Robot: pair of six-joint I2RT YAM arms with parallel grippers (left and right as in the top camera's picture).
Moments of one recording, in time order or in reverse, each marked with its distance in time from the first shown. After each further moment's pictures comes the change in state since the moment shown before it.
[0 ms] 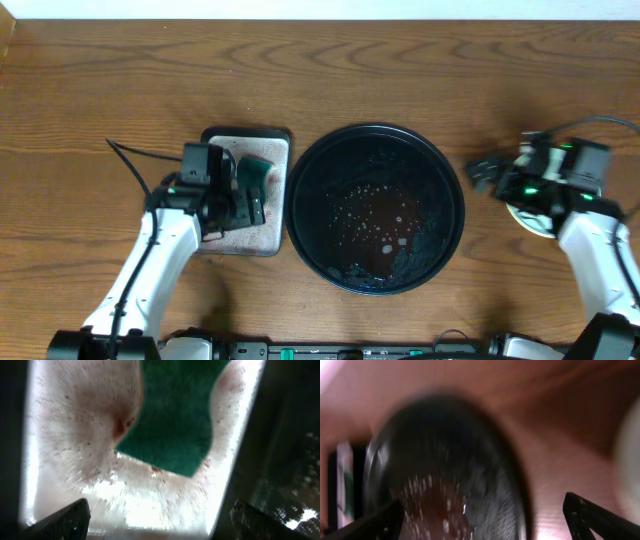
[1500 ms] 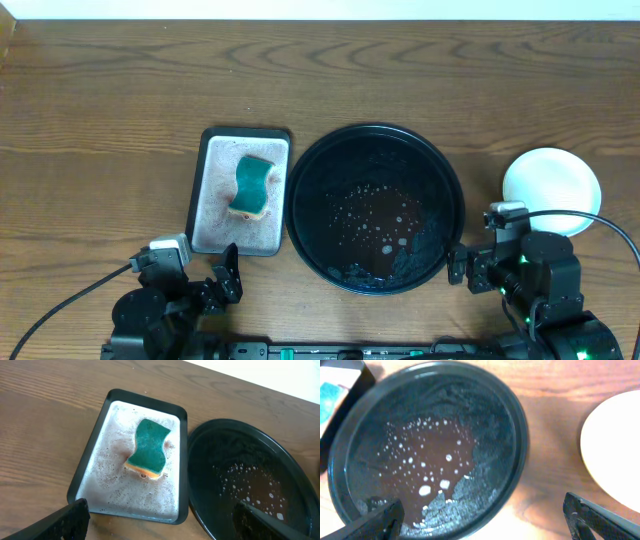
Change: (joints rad) left arm 0.002 -1.196 -0.207 -0.212 -0.046 -0.034; right arm 0.465 -0.878 -0.171 -0.399 0.492 -0.080
